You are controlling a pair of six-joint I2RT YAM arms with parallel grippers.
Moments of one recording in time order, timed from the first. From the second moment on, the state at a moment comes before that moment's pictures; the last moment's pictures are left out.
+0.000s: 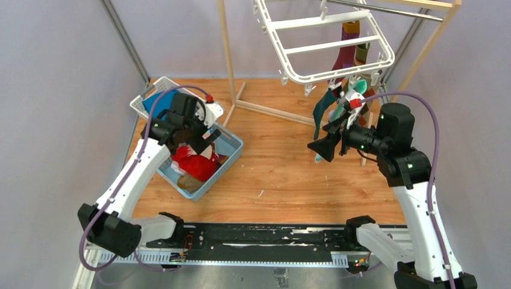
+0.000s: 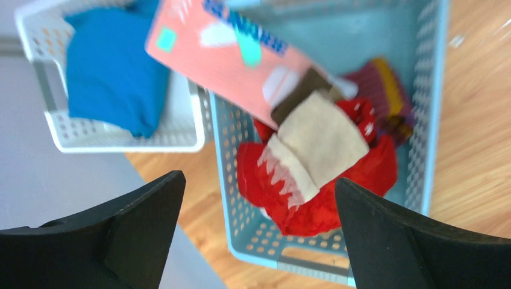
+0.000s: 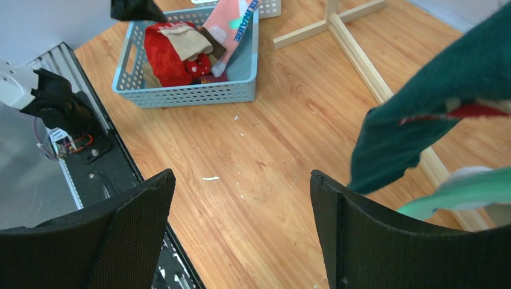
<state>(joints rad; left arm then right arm) -0.35 1.23 1.22 -0.87 -0.11 0.55 0.21 0.89 1.22 -0.72 -0.73 -0.12</state>
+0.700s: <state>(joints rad) -0.85 1.37 1.37 -0.29 0.31 0.32 0.11 0.88 1.34 -0.70 -0.55 -0.15</state>
